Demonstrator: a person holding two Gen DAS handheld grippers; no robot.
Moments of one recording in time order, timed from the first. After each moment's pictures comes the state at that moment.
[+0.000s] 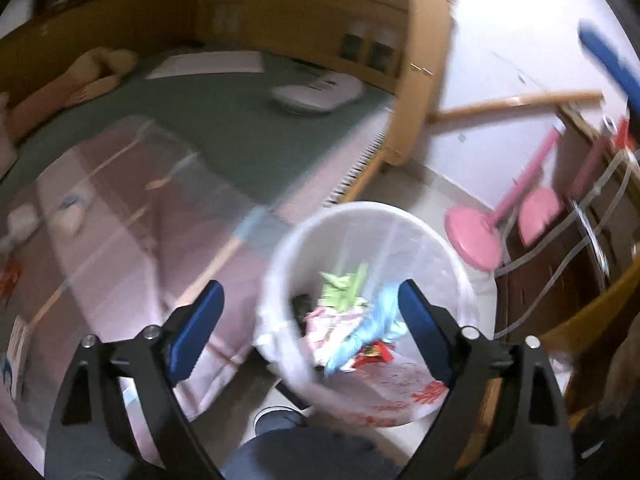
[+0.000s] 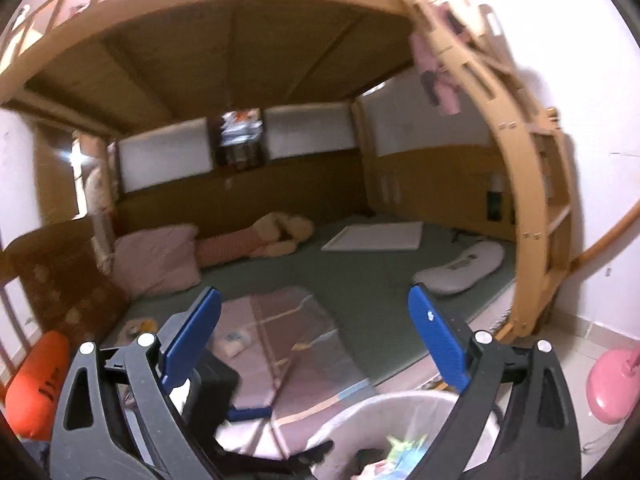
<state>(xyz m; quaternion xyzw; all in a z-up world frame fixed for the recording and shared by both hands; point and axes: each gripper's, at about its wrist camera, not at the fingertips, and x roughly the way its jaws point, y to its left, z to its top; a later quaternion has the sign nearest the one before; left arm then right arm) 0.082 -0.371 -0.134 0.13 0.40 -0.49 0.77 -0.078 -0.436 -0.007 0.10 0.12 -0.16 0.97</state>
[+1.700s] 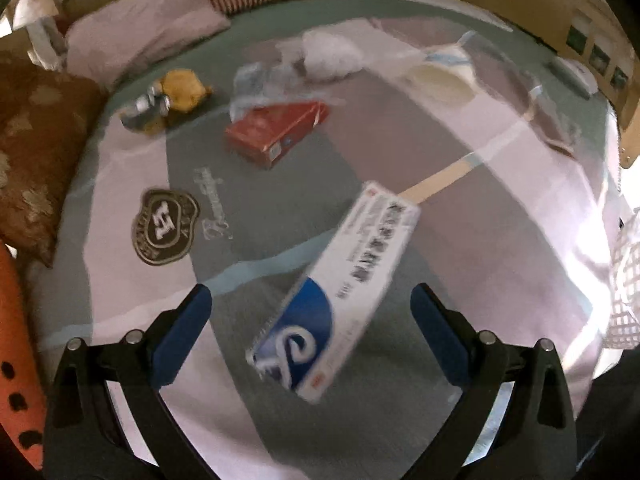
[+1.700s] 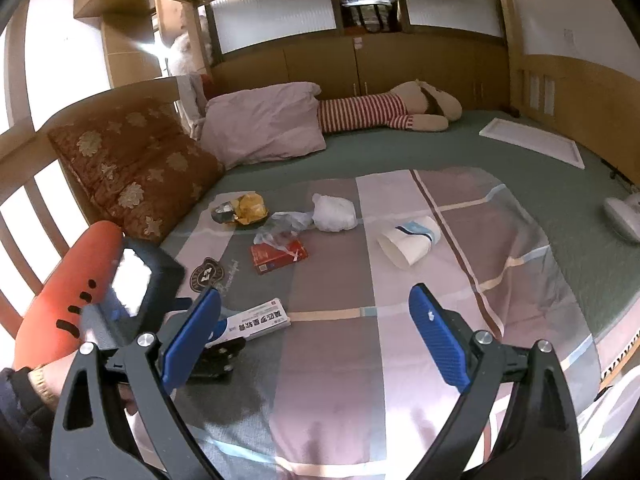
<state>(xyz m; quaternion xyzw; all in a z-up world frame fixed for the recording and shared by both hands) 0.344 -0.099 -0.281 0.17 0.49 -0.21 0.83 0.182 -0.252 -0.131 0.08 0.30 0.03 0.95</state>
